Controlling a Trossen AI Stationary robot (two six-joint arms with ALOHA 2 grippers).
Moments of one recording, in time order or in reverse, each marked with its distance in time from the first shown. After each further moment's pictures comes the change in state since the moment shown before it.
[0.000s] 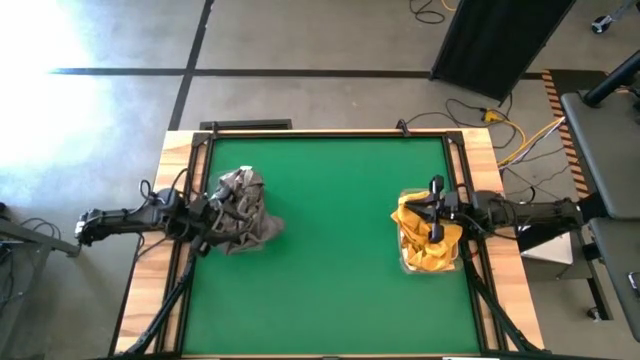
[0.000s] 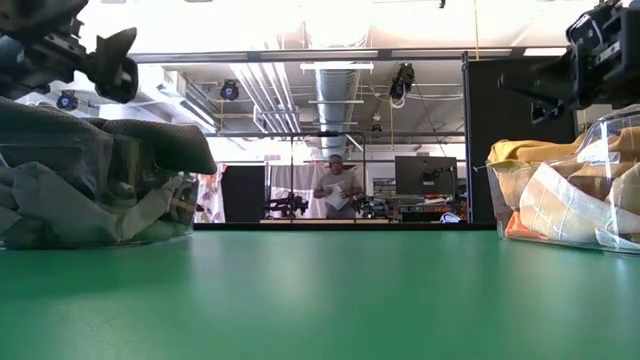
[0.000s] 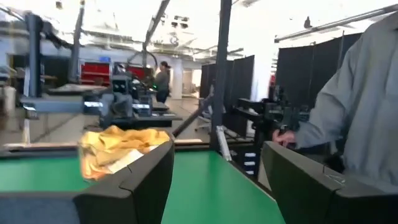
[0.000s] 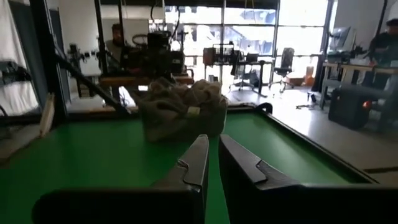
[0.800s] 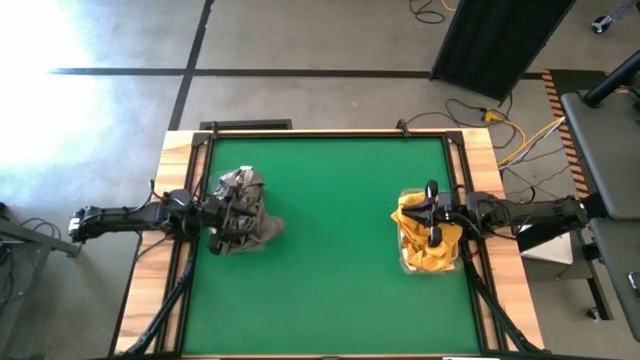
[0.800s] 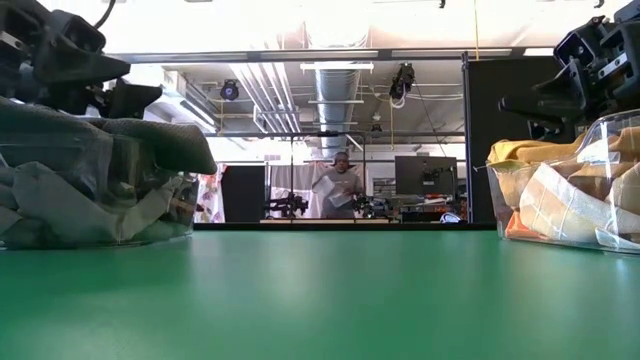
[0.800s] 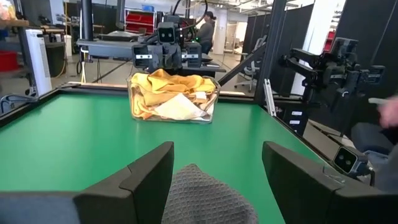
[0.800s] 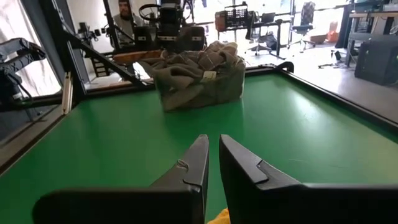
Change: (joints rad) left arm -0.002 0.104 0.007 -0.153 -0.178 0.062; right arm 0.000 0.088 0.000 -0.060 -0.052 0.117
